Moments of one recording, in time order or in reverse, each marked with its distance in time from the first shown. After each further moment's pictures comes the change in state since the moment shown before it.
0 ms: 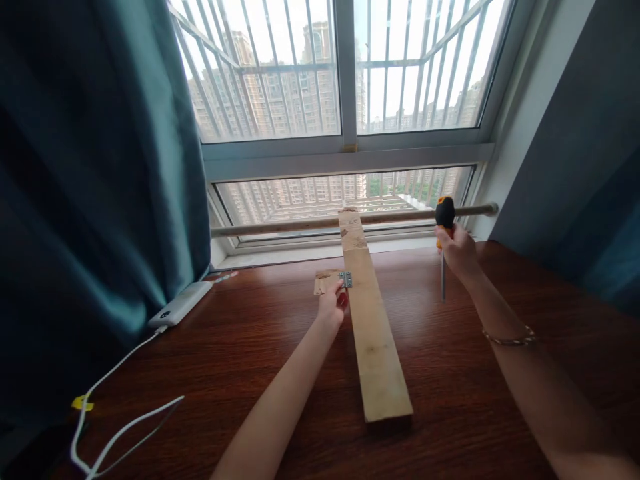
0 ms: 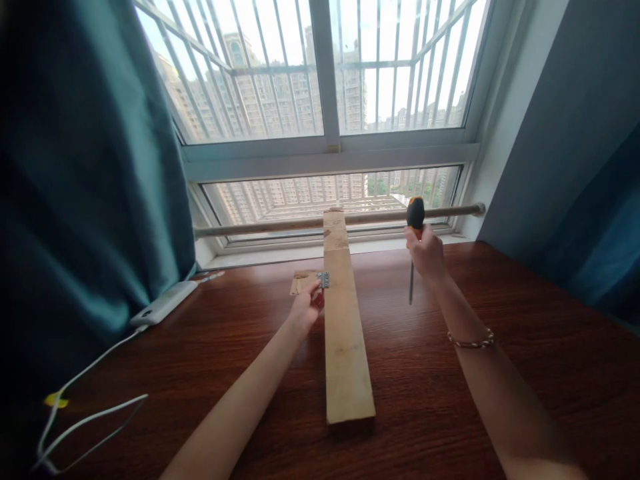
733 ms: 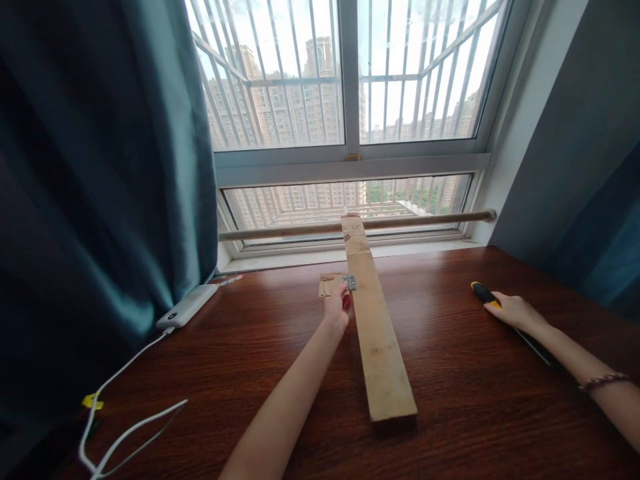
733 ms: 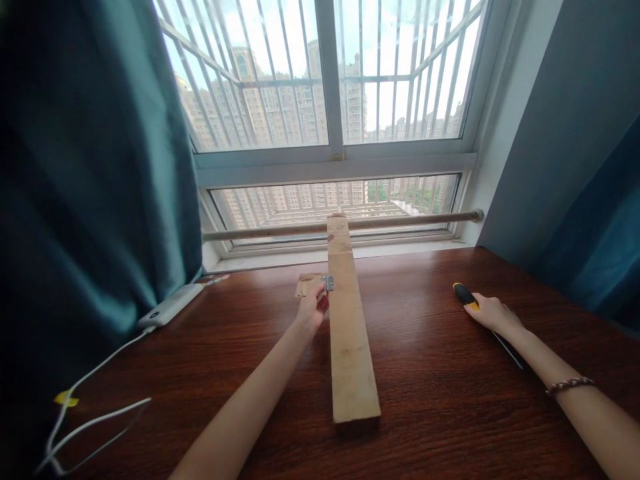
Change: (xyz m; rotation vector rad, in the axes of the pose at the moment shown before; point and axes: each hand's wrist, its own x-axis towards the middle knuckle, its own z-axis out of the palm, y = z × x) left_hand -0.005 -0.004 0.002 0.033 0.008 0.071; right_hand -0.036 0.219 -0.075 -0.766 -0.700 0.243
